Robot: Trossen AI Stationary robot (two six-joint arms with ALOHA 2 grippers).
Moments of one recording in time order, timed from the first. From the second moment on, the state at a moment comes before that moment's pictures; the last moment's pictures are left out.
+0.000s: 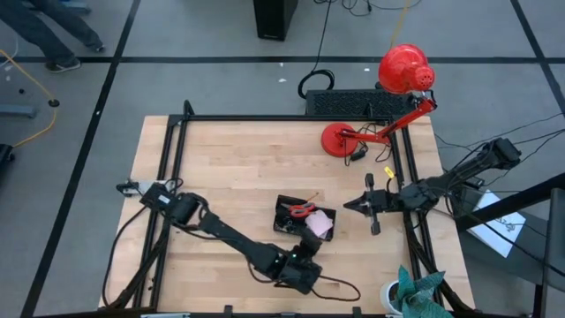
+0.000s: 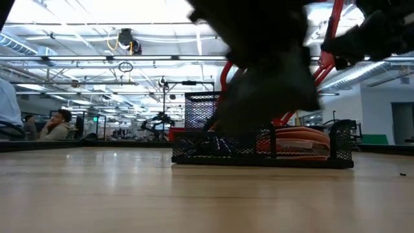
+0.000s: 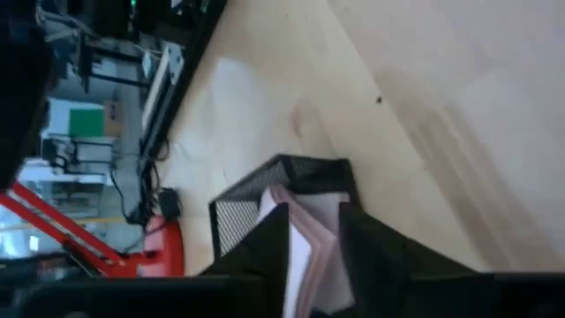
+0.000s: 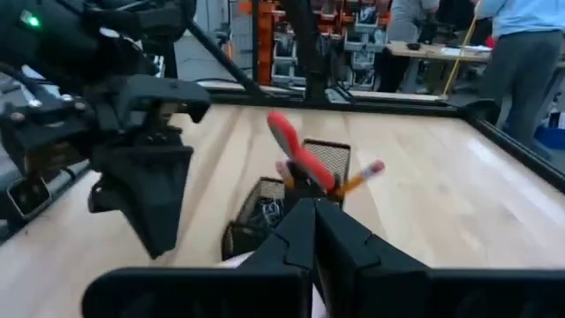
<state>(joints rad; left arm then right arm) -0.49 2.36 1.83 -0.33 -0.78 0.50 0.43 0.62 0.15 0.32 0.39 0.04</state>
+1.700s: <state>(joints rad) -0.33 2.41 1.85 -0.41 -0.75 0.32 0.43 0.58 0.15 0.31 0.39 0.04</state>
